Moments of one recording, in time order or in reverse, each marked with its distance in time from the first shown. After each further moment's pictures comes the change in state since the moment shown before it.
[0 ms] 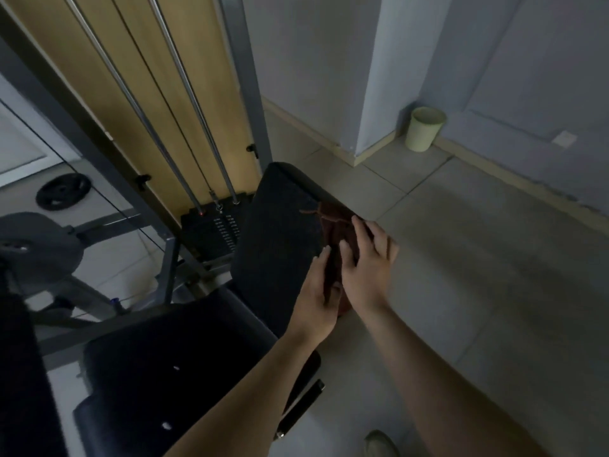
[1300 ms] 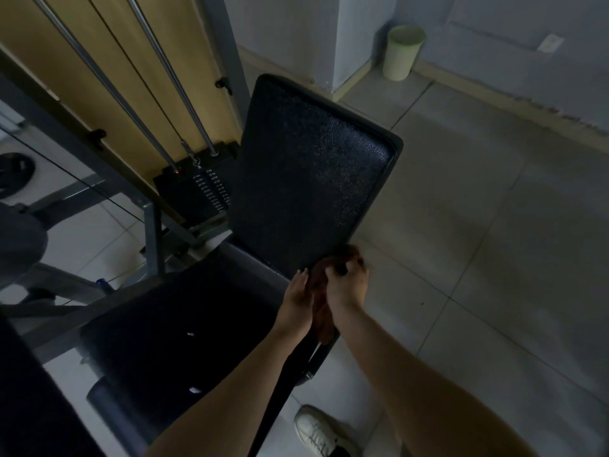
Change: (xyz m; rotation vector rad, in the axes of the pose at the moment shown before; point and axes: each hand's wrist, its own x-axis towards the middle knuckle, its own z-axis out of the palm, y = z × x) left_hand -0.076 -0.145 -0.031 -0.170 -0.221 -0.504; right_hand -0.151 -0.004 0.109 0.285 -0.134 0.909
